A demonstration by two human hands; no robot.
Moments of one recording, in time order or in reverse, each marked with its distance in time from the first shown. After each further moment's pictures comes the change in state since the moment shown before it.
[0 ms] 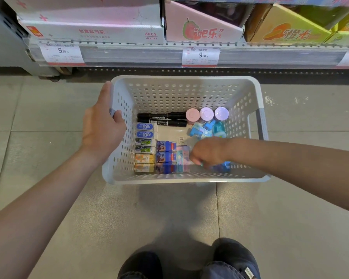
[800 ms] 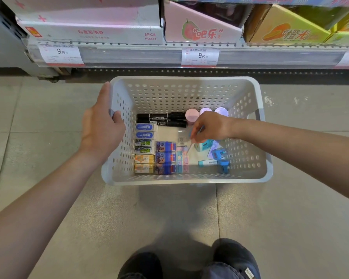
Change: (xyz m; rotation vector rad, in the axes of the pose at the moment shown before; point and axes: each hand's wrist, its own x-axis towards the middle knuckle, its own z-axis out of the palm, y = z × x) left_hand 0.000 0.000 0.001 0.001 0.018 -0.003; right_hand -0.006 0.027 -0.025 0.728 0.379 0.163
